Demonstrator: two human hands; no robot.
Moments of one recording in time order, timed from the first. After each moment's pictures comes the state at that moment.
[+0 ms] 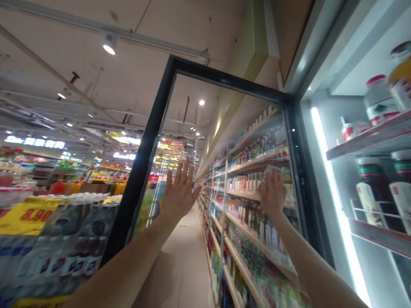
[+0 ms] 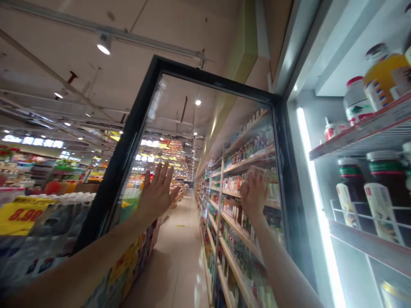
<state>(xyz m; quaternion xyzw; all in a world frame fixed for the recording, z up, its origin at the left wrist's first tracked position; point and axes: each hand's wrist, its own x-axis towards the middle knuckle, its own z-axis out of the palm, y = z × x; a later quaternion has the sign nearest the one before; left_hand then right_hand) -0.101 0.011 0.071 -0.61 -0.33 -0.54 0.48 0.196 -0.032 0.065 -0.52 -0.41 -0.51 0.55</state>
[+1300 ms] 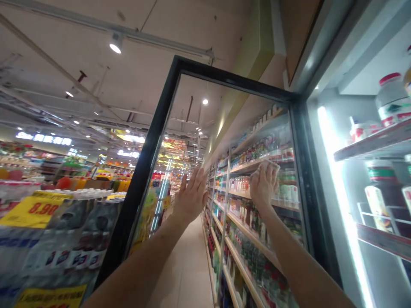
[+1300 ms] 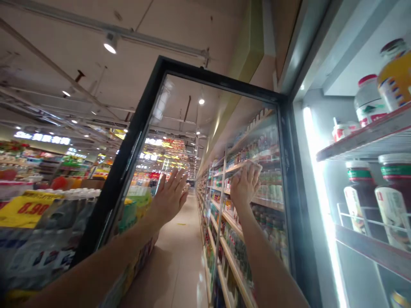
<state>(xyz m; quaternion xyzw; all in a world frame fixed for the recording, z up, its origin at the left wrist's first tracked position) -0.079 0.014 0.055 -0.64 -0.27 -0.52 0.50 0.148 -0.021 0.086 -0.53 -0.38 -0.46 0.60</state>
